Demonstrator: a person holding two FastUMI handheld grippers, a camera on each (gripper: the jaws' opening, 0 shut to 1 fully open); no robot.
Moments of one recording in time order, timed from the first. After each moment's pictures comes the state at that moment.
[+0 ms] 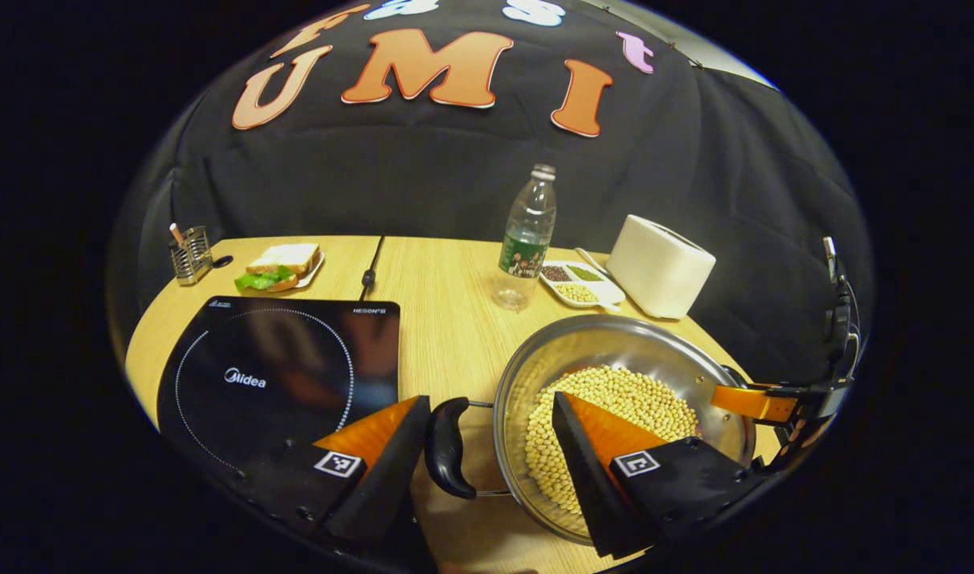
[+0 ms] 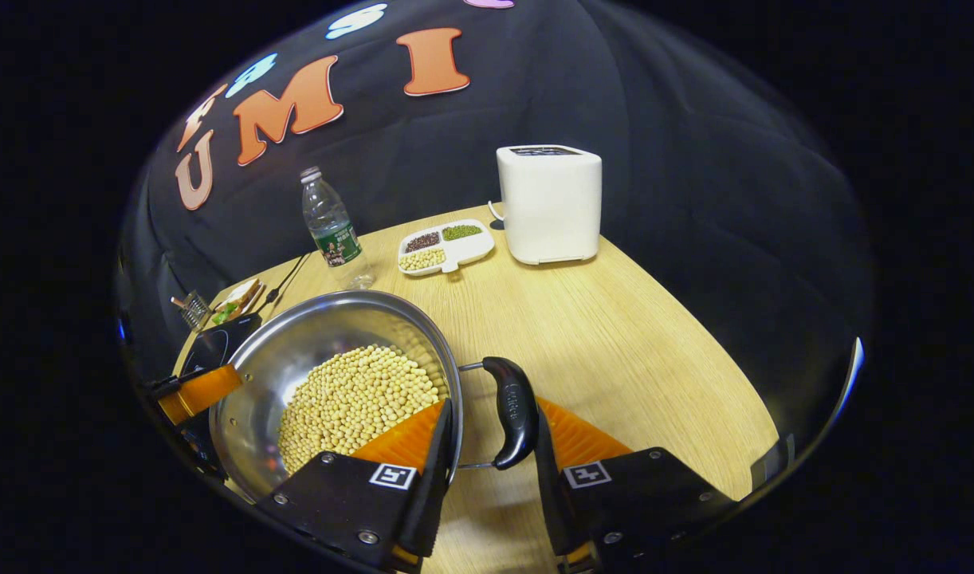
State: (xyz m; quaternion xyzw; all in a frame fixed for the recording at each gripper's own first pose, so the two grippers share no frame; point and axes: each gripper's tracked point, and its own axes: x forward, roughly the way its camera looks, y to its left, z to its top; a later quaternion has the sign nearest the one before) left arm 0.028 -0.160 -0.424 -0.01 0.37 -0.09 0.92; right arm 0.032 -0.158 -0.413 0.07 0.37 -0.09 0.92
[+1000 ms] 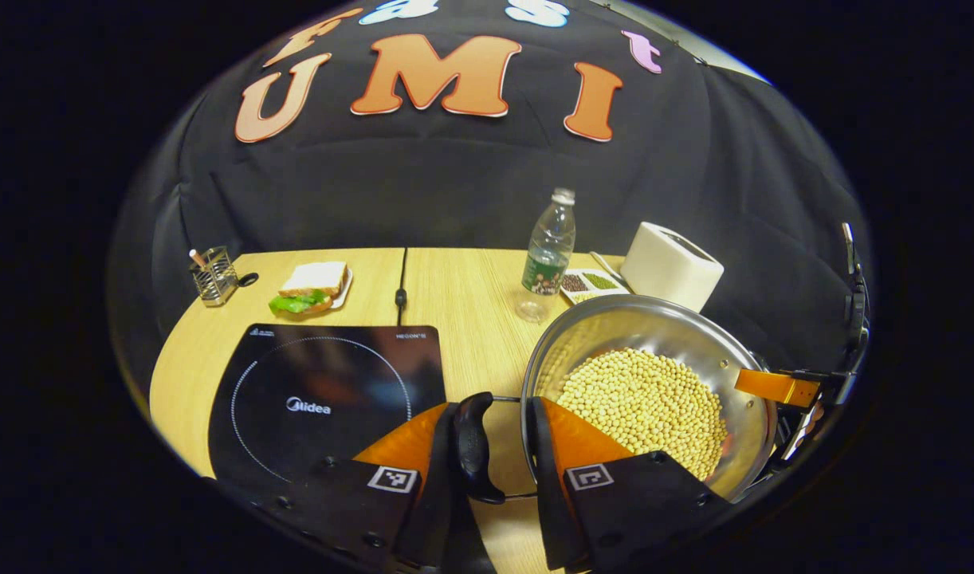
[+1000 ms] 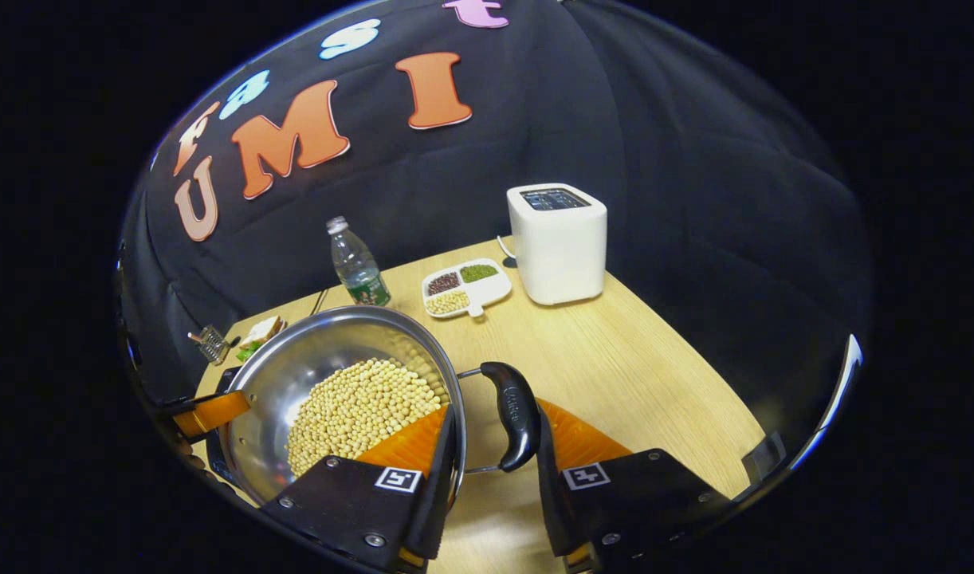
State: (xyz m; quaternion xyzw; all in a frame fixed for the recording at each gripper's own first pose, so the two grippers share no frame) left arm 0.039 -0.122 -0.349 0.00 0.37 -0.06 0.93; right arm 0.041 -0.121 -0.330 0.09 0.33 -0.10 0.93
